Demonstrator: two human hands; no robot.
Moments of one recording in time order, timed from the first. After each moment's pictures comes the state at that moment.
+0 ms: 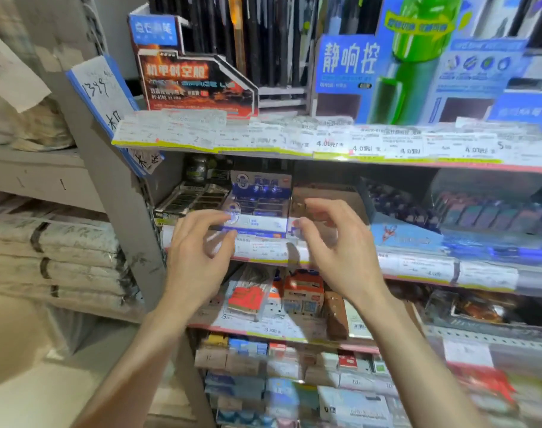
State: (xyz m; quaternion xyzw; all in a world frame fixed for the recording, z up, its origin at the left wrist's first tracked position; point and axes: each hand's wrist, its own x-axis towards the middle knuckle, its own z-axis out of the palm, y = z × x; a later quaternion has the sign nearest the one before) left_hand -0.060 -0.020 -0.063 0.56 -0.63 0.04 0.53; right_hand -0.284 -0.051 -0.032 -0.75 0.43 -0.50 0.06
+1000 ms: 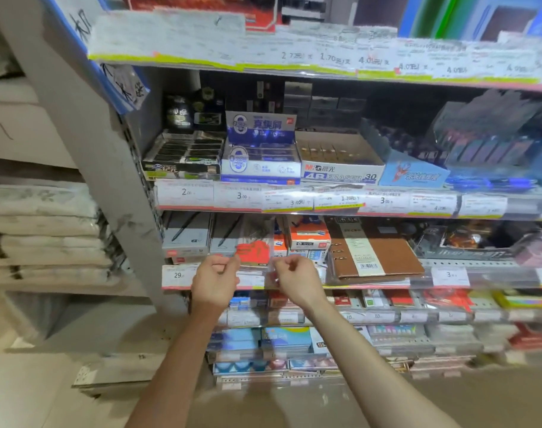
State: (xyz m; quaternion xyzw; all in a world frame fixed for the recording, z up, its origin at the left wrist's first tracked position) left_hand -0.039 -0.033 -0.219 0.66 -0.38 -0.43 0.48; right_hand -0.206 -0.040 -0.208 -0.53 0.66 -0.33 0.42
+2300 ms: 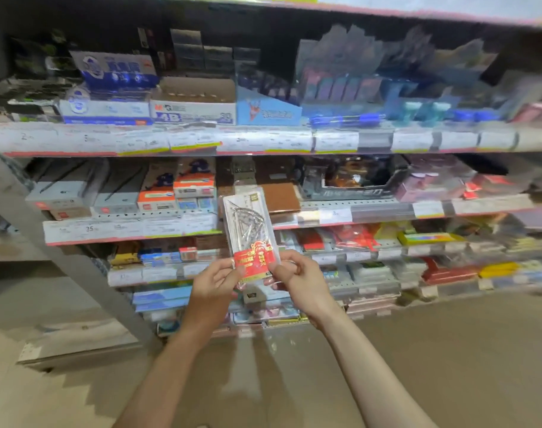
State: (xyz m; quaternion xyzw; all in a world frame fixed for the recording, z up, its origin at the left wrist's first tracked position) left_hand -0.256 0.102 -0.226 0.56 -0.43 -0.52 0.47; right_hand -0.424 0.107 -0.205 -0.47 0.55 -0.43 0.53
